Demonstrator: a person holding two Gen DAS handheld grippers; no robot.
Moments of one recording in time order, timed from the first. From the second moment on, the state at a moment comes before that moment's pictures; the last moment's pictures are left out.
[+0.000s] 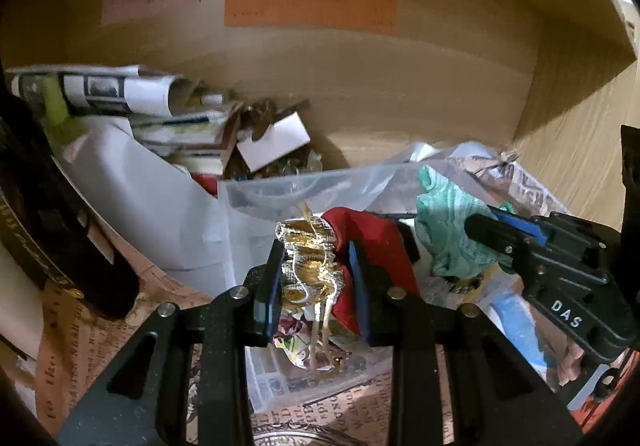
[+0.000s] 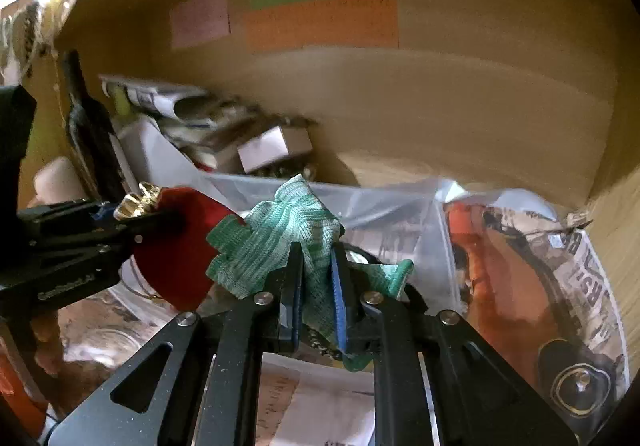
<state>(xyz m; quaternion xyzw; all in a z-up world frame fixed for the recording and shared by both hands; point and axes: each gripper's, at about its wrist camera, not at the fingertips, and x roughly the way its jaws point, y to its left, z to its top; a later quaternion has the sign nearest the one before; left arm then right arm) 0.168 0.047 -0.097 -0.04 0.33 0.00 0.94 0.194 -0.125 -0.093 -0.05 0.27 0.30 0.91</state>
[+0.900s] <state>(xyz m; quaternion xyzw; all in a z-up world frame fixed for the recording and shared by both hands) 0.091 0.035 -0.023 -0.03 0.21 -0.01 0.98 0.133 -0.153 -0.029 -0.04 0.19 0.31 0.93</state>
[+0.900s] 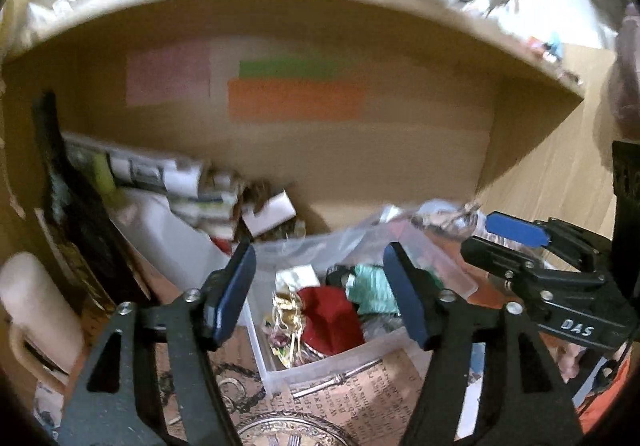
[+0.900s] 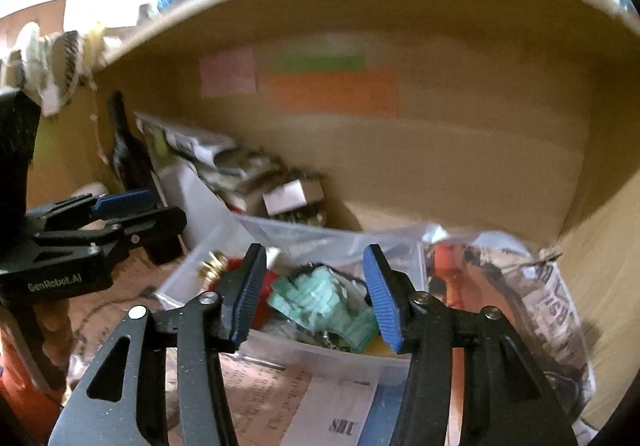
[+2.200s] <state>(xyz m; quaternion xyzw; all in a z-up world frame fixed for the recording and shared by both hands) 0.012 0.026 0.011 -0.03 0.12 -0.01 0.99 0.063 -0.182 0.000 0.00 0.09 0.30 0.95</state>
